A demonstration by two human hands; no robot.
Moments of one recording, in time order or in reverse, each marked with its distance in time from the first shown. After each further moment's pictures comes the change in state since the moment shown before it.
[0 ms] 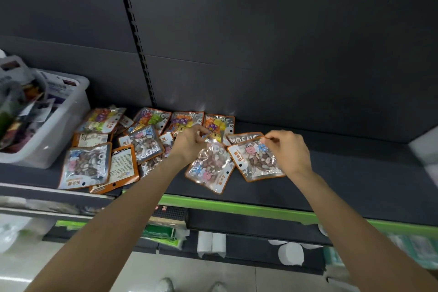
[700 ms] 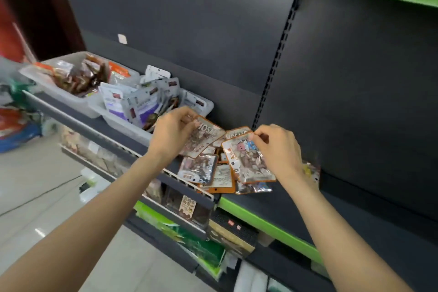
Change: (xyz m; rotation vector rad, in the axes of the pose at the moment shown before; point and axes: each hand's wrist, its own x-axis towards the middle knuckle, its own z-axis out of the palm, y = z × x) left_hand -0.160 -0.068 -0.250 0.071 0.689 0.122; right_hand -0.045 -0.273 0.031 0.073 0.027 -0.481
